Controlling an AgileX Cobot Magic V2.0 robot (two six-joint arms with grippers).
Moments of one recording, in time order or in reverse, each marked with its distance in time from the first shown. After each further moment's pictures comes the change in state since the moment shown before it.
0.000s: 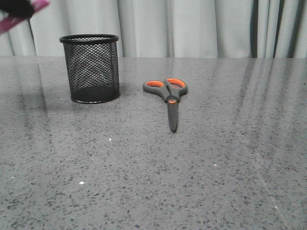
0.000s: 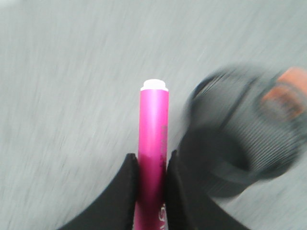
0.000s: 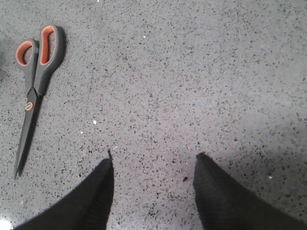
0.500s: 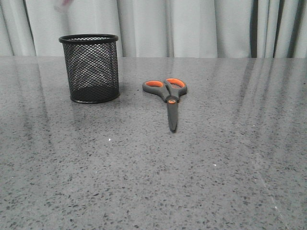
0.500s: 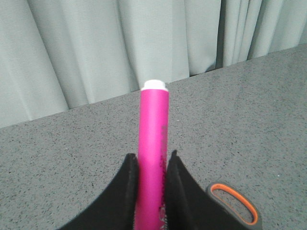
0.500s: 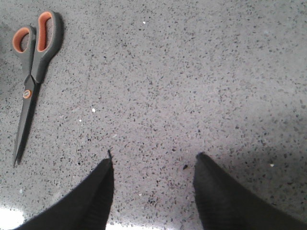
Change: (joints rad) left arm -0.221 0.098 0.000 -0.041 -0.432 0.002; right arm 0.000 0.000 0.000 0.000 0.036 0.000
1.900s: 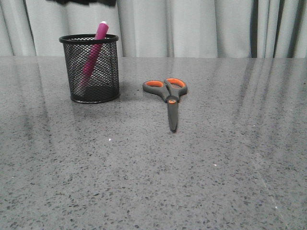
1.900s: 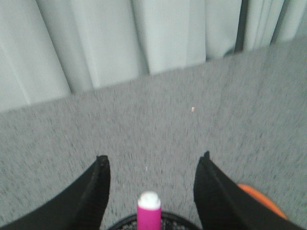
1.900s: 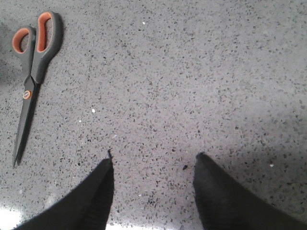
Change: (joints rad) left arm -0.008 0.096 0.001 -0.008 -0.100 -0.002; right arm 0.000 0.000 0.000 0.000 0.001 0.000
